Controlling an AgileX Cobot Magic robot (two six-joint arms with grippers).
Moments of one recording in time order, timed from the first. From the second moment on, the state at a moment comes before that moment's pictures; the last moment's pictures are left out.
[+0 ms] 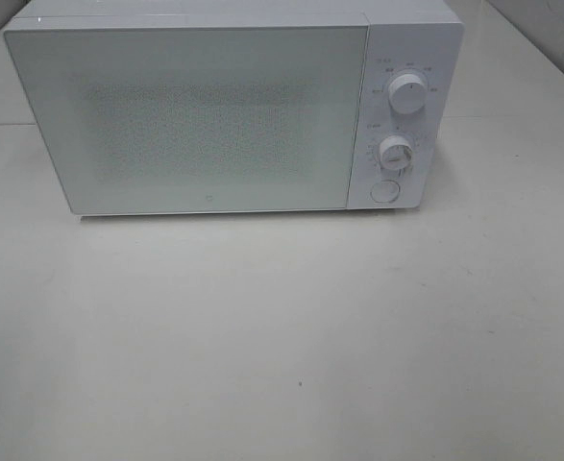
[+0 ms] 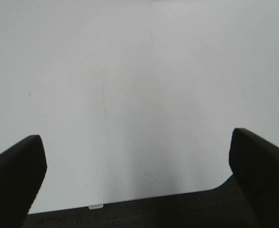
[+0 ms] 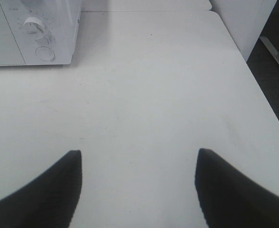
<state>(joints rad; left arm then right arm) -0.06 0.26 -0.50 -0.07 1.05 0.07 0.00 0.00 -0.51 -0.09 1.04 0.03</state>
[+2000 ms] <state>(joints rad) -0.01 0.00 -0.50 -0.07 1.05 0.07 0.00 0.00 -0.51 -0.09 1.04 0.03</state>
